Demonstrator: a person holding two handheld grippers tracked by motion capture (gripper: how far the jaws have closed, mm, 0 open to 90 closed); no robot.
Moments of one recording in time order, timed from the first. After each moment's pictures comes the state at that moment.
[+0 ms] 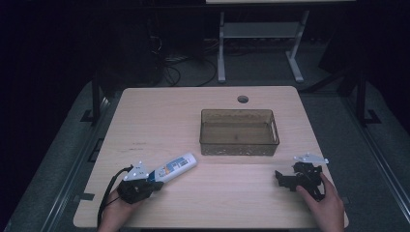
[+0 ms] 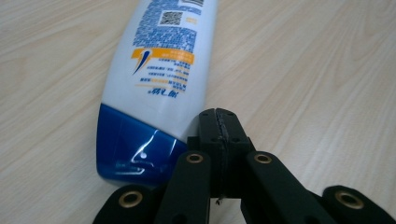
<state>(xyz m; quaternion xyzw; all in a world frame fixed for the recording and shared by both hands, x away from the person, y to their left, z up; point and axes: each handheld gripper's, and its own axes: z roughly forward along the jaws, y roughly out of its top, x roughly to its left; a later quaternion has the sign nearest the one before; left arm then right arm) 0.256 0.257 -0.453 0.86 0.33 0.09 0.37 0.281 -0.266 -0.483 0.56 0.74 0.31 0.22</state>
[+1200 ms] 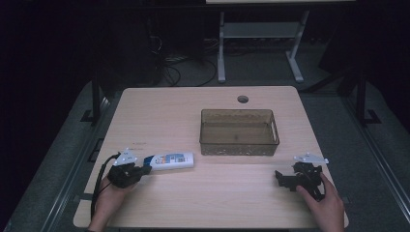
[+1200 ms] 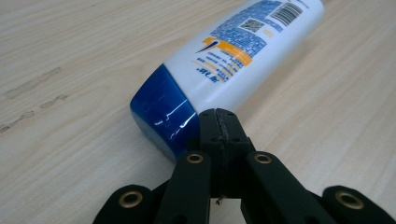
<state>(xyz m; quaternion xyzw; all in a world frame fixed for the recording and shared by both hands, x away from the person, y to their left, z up) 0.293 0.289 -0.450 0.84 0.37 0.14 0.37 0.281 -0.266 -0.483 0.56 0.74 0.31 0.22</state>
